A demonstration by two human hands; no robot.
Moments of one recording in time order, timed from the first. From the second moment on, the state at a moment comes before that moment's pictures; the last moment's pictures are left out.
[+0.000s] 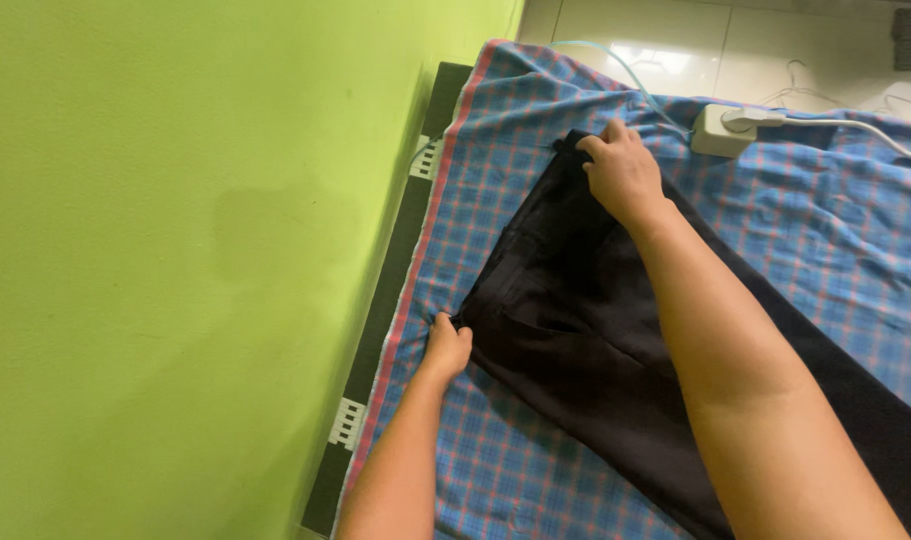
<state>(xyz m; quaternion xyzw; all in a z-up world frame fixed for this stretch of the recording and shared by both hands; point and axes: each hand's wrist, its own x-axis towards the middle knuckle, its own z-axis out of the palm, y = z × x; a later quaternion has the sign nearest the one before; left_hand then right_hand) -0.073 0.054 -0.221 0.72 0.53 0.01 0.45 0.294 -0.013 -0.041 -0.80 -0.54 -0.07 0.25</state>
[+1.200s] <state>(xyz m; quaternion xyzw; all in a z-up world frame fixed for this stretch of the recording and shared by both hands) -0.050 0.177 0.025 0.69 0.46 0.35 0.43 0.353 0.100 0.060 -0.80 -0.33 0.01 0.50</state>
